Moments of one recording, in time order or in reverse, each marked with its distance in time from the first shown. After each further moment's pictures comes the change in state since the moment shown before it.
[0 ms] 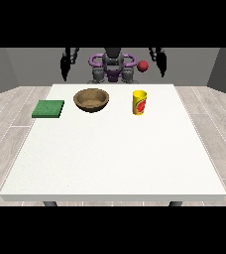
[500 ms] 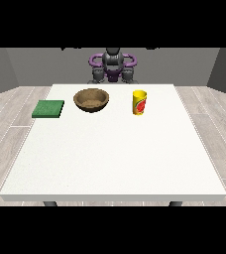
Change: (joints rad) left arm -0.009 -0.028 0.006 -0.124 0.099 0.010 0.235; right arm 0.040 0.018 0.015 -0.155 -0.087 0.012 0.217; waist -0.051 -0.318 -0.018
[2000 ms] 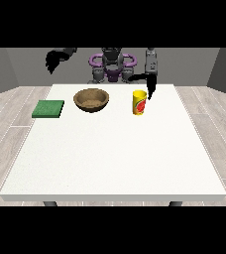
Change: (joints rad) left arm -0.313 0.001 0.095 0.389 -0.067 0.014 -0.488; right arm -0.204 -0.057 -0.152 -0.058 -0.136 0.088 -0.161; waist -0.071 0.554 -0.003
